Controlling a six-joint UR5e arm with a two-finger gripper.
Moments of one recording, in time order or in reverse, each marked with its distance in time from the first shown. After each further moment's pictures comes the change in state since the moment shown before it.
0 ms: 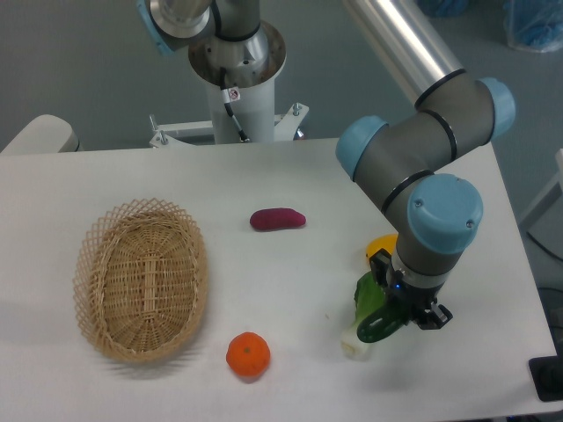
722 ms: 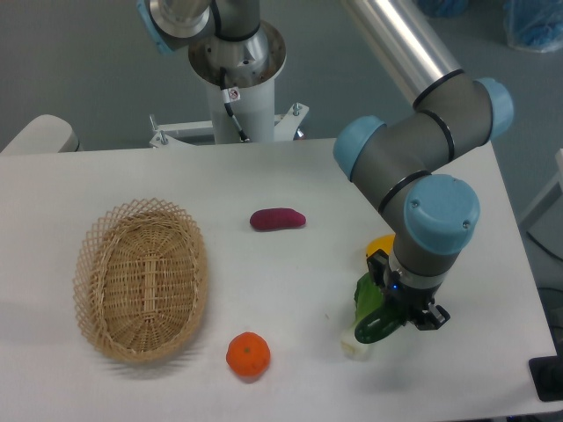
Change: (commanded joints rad) arm -0.015 0.006 -0.002 -0.009 -0.006 -0.011
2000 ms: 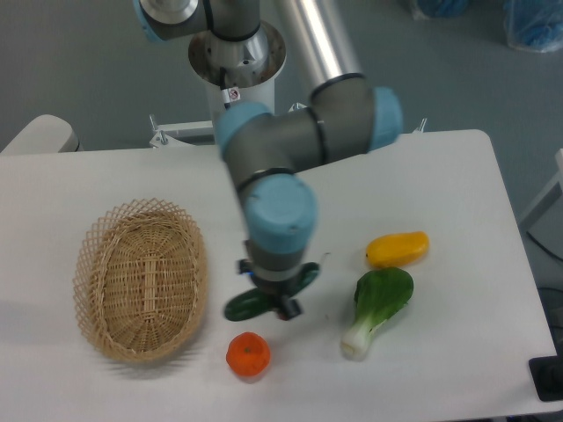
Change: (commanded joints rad) arm -0.322 0.141 -0.248 -0.020 -0.044 -0.098
